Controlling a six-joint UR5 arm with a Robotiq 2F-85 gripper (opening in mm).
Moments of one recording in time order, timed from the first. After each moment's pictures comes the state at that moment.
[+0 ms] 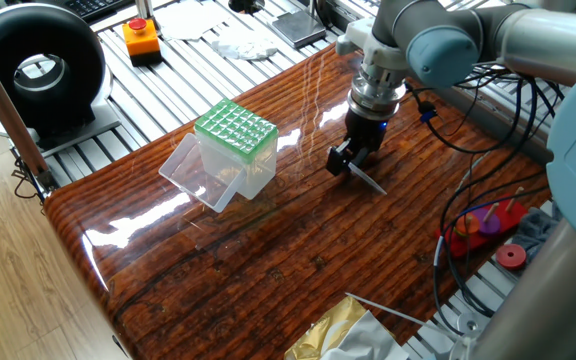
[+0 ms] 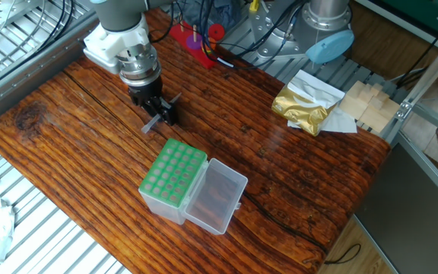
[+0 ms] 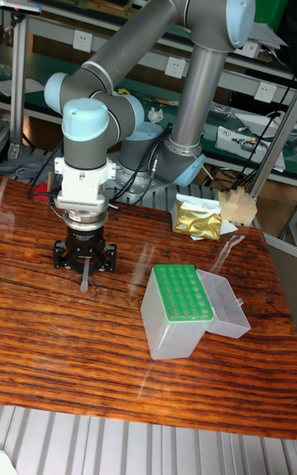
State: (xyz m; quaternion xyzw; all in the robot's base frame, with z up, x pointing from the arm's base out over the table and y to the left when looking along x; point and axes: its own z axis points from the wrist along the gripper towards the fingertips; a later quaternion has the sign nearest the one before) arm 0.478 -0.088 -0.021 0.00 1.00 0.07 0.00
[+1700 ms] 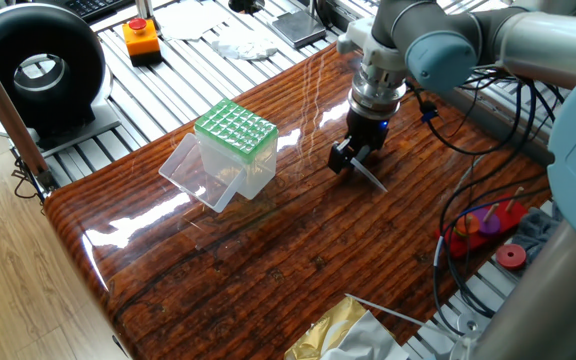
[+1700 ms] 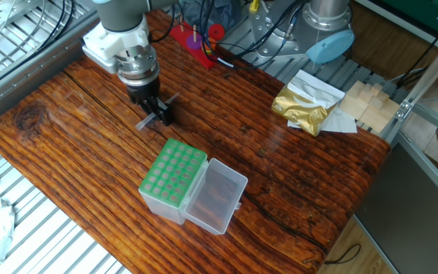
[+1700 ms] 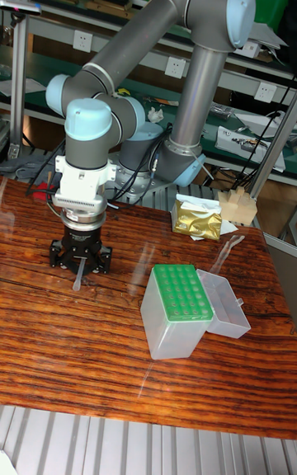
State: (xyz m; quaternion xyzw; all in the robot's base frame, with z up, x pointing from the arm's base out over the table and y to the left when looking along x) arm 0.484 -0.098 -0.022 0.02 1.00 0.05 0.02
